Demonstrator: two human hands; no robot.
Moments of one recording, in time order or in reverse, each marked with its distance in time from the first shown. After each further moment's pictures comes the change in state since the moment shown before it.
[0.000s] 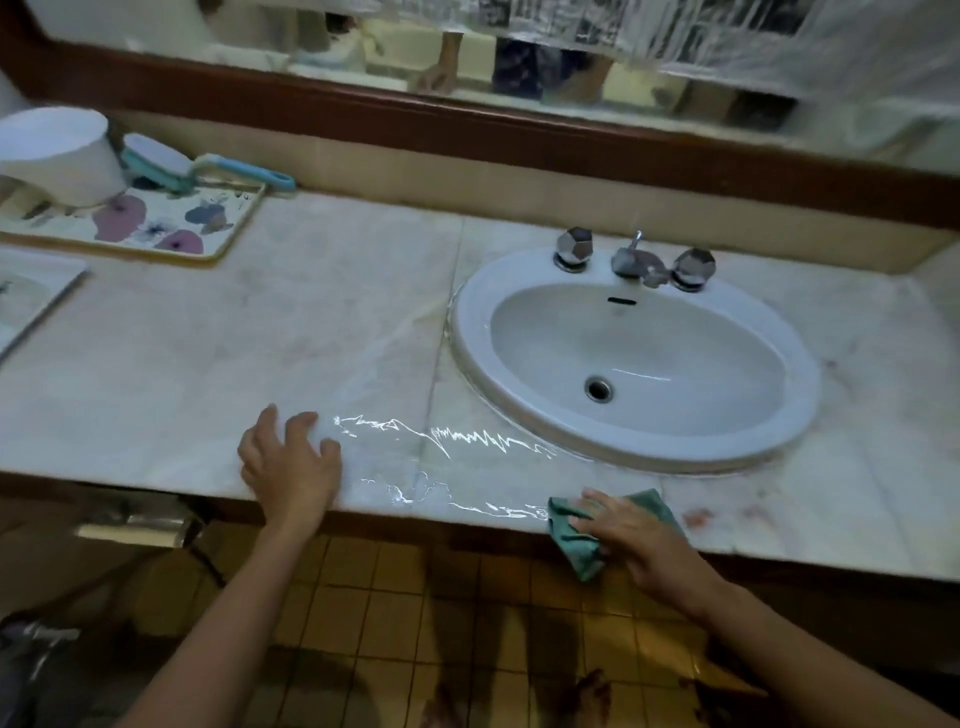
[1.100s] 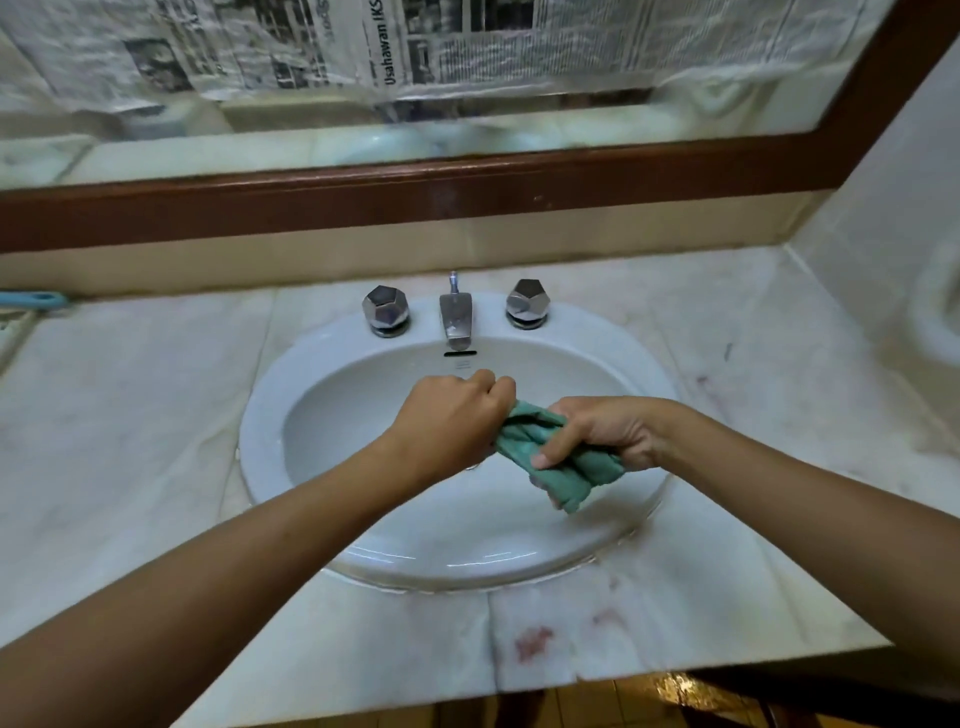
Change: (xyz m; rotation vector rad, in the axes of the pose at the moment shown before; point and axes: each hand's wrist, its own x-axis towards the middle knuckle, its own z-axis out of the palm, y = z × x) left_hand -0.054 0.405 0.128 0.542 -0.104 1.417; right_hand 0.082 0.157 -0.223 1.306 -0.555 0.686
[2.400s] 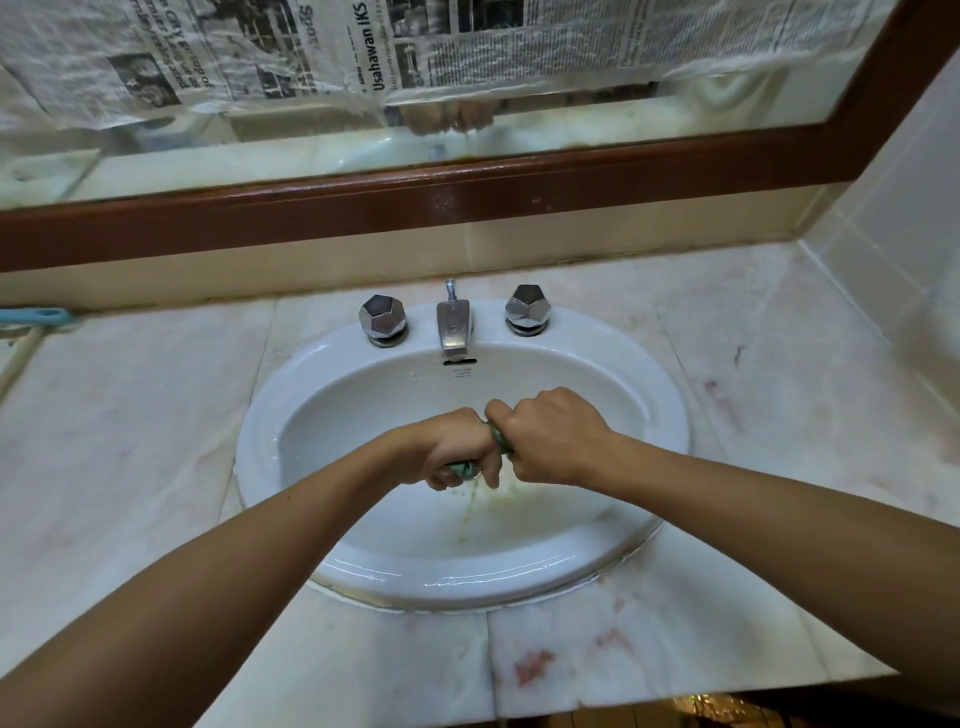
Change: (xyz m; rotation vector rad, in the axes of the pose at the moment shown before) left_hand 0.022 -0.004 0.014 -1.197 -0.915 -0.719; right_hand 0.046 -0.001 0.009 -1.792 0.750 -0.446
